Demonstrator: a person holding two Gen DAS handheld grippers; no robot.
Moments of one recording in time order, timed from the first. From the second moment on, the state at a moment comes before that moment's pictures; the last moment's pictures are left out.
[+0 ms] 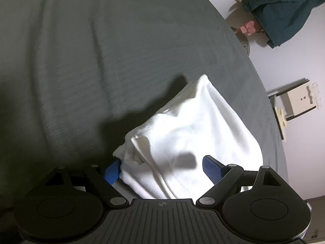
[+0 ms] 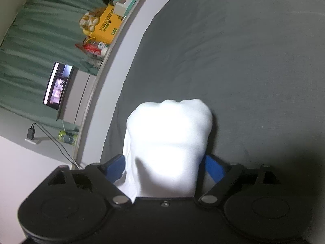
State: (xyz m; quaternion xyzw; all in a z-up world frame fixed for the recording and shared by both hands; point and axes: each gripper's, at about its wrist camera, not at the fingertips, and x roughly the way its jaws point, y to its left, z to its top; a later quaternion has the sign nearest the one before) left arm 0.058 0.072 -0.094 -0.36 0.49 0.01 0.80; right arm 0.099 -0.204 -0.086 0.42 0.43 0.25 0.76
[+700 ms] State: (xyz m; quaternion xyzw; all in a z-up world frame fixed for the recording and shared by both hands) left arm 0.056 0.075 -0.089 -0.34 0.49 0.01 0.80; right arm 0.096 -0.194 -0.082 0.41 0.41 0.25 0.78
